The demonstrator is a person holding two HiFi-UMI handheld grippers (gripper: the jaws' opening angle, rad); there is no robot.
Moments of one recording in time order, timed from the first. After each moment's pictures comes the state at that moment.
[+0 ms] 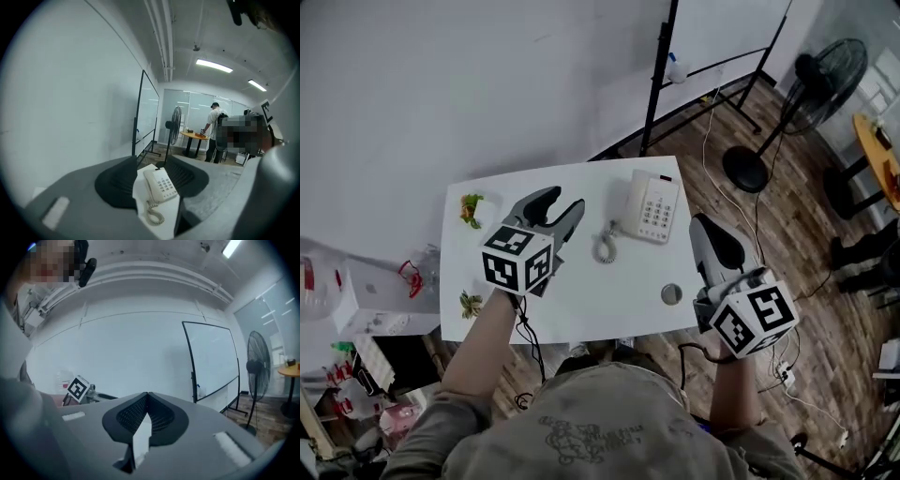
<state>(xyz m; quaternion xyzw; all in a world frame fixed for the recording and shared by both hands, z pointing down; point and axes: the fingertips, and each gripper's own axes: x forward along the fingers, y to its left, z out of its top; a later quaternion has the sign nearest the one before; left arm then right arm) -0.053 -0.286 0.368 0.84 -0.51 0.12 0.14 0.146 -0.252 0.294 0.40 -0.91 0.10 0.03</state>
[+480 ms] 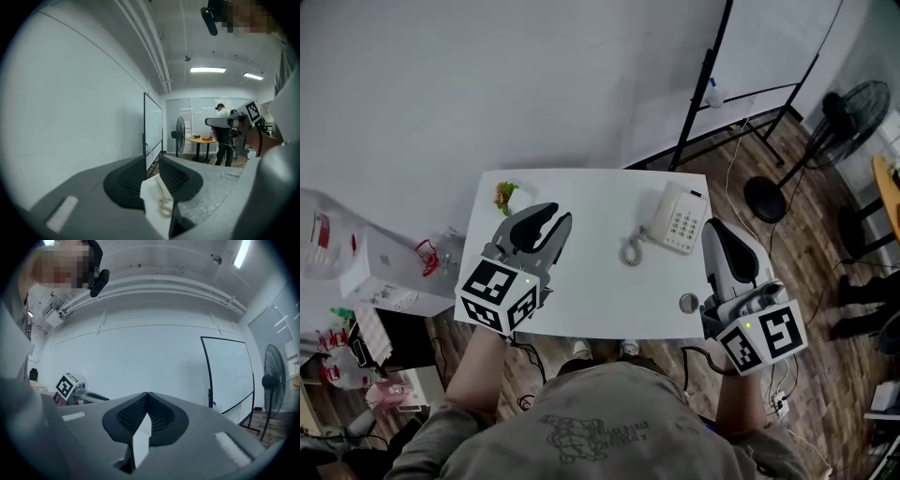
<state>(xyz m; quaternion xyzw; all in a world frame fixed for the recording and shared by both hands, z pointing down) -0.112 -0.180 0.291 0.82 -0.57 0.09 0.05 0.091 -0.202 0.233 0.34 -0.94 0.02 -0.02</state>
